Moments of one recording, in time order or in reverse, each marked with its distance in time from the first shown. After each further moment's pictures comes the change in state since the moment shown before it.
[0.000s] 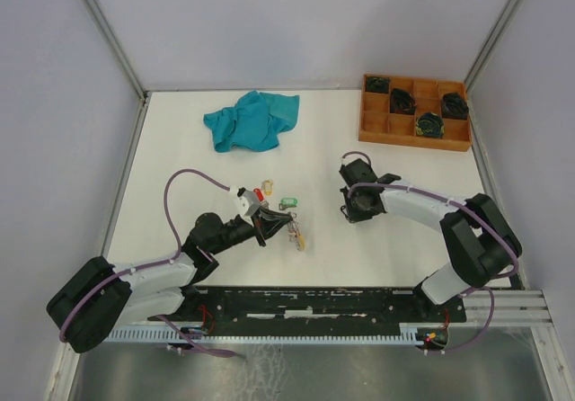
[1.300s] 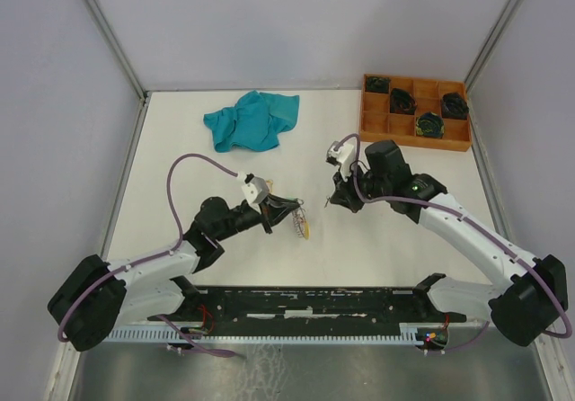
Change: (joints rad) left arm 0.000 0.005 0.172 -0.164 0.019 0.071; right arm 0.000 -0.386 0.091 0.014 -0.523 -0.529
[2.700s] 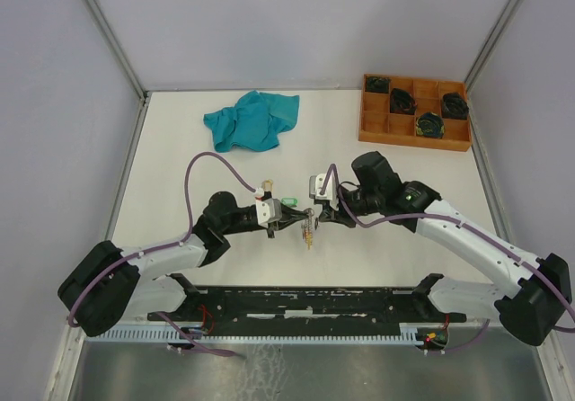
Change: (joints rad) left arm 0.000 0.121 0.043 0.037 0.306 0.341; right arm 0.142 -0.020 0.003 -0.069 -0.178 -0.417
